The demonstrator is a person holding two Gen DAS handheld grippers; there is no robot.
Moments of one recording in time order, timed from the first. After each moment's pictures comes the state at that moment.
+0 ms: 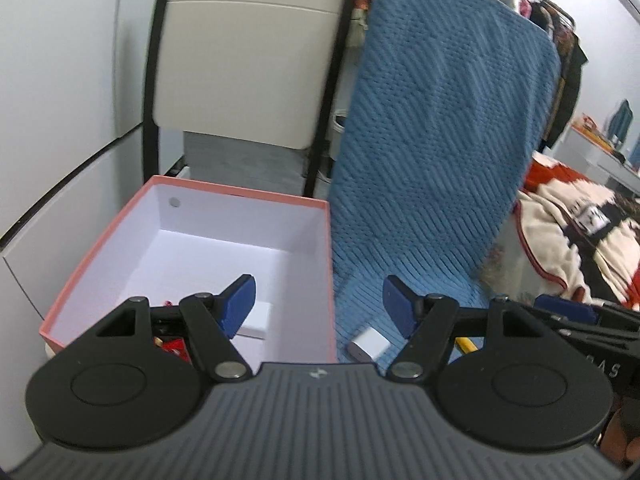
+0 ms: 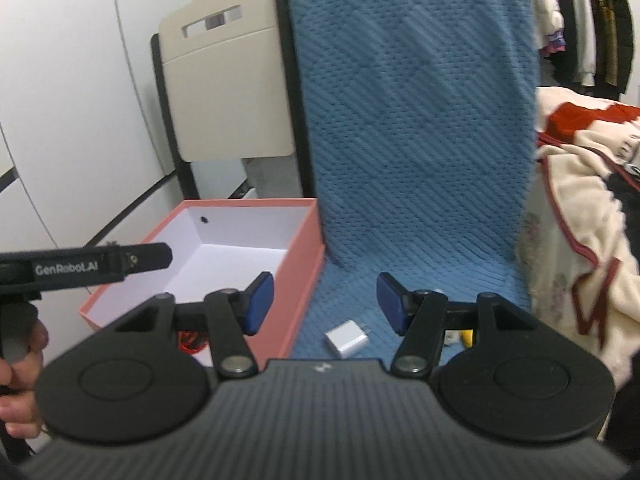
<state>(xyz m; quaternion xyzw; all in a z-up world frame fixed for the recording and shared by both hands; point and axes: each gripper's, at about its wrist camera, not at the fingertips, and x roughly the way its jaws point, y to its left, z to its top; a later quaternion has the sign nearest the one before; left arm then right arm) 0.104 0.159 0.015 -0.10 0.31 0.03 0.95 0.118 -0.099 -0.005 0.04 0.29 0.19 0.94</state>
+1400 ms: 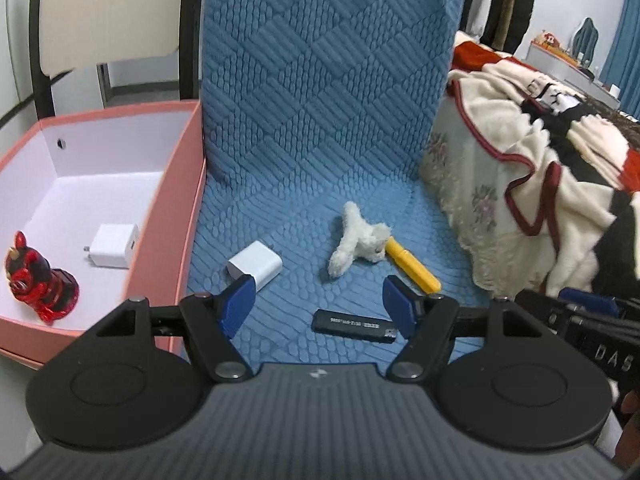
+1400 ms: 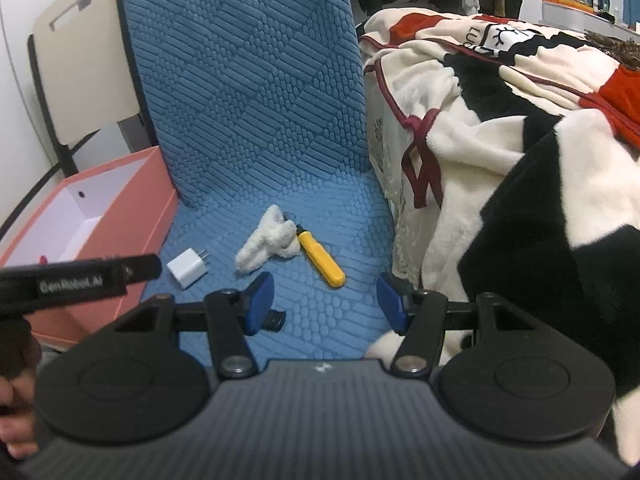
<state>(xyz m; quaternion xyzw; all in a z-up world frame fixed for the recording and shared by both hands) 0.149 0.013 -0.097 -0.06 0.38 -0.04 0.92 0.108 -0.219 -0.104 0.07 0.34 0.05 0.94</state>
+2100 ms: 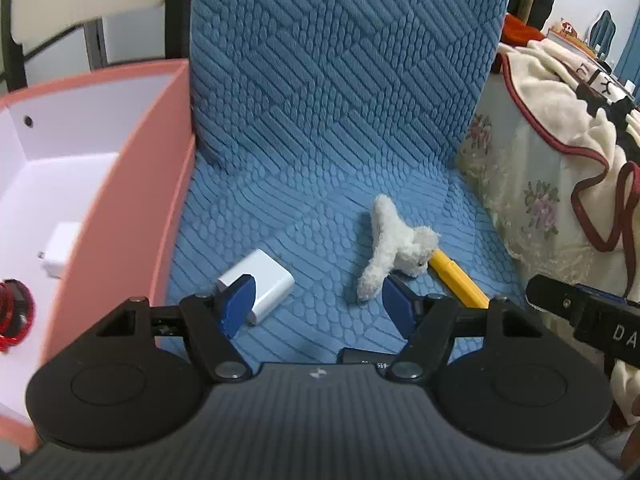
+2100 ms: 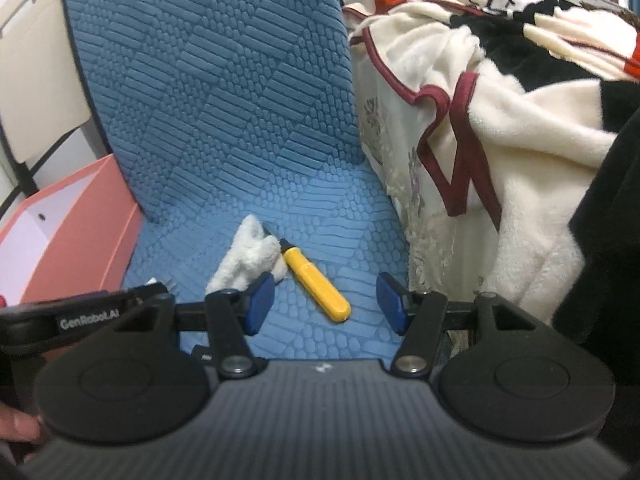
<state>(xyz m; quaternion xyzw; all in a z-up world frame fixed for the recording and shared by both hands) 0.229 0.016 -0.160 -0.07 0.41 -0.03 0.91 0.177 -0.208 -0.148 0.10 0.36 0.02 0.93</state>
